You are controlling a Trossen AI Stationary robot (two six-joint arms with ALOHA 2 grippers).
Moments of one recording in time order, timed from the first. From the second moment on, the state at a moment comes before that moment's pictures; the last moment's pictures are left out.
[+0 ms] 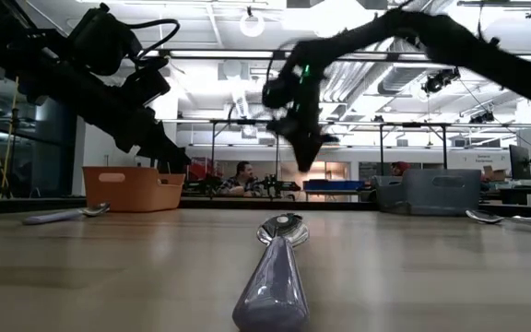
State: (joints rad) left arm 0.11 1.26 0.30 0.45 -0.32 0.06; right arm -0.61 2.37 2.31 -1.41 -0.05 0.21
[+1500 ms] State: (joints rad) left arm 0.08 1.26 0.30 0.42 -0.33 0.08; right arm -0.62 2.06 1.81 -1.14 0.07 0.21
